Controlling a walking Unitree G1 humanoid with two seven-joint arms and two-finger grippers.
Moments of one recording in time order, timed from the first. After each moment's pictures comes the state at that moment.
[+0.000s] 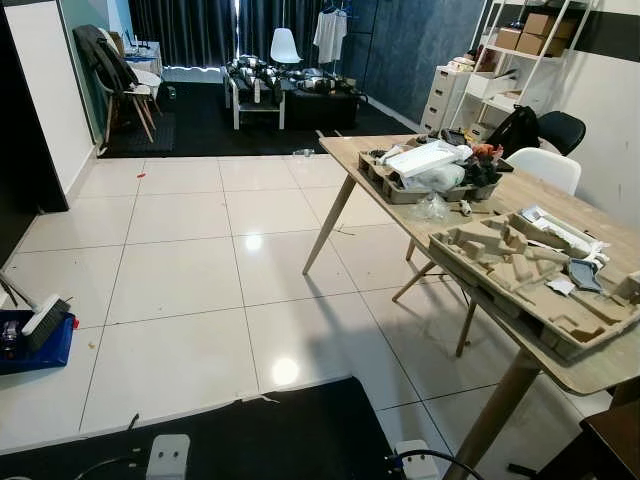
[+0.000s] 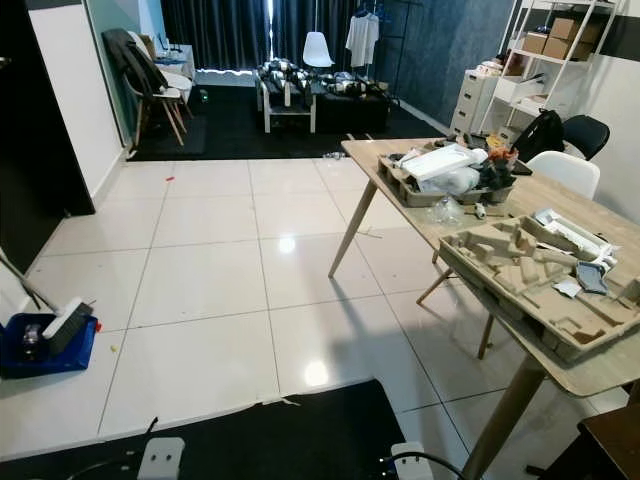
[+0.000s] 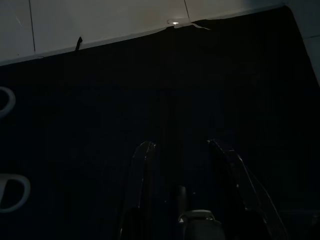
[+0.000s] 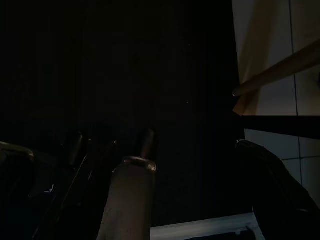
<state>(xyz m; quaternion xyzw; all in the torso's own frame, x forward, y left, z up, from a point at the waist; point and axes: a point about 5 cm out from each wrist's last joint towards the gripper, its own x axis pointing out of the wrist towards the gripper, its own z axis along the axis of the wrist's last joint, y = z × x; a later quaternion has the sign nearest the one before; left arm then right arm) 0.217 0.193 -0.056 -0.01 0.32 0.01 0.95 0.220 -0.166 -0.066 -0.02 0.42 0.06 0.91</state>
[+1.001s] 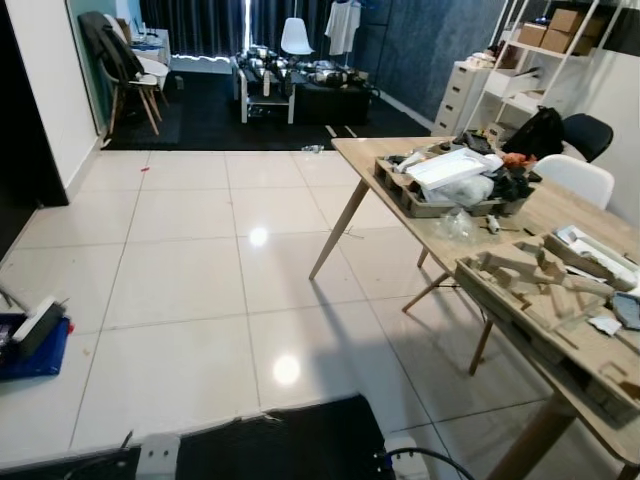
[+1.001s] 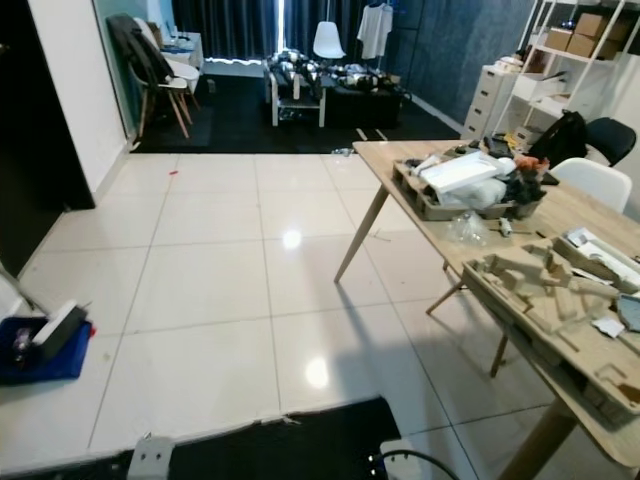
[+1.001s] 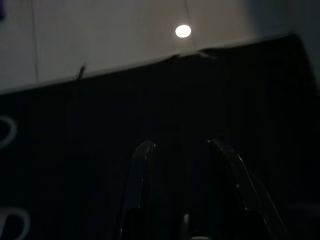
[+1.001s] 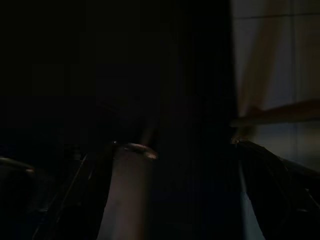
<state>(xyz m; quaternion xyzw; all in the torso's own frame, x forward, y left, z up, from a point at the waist) 0.222 0.193 -0.052 -0.01 0.32 0.01 0.95 0.216 -0.168 -0.068 -0.03 0.43 0.06 0.90</state>
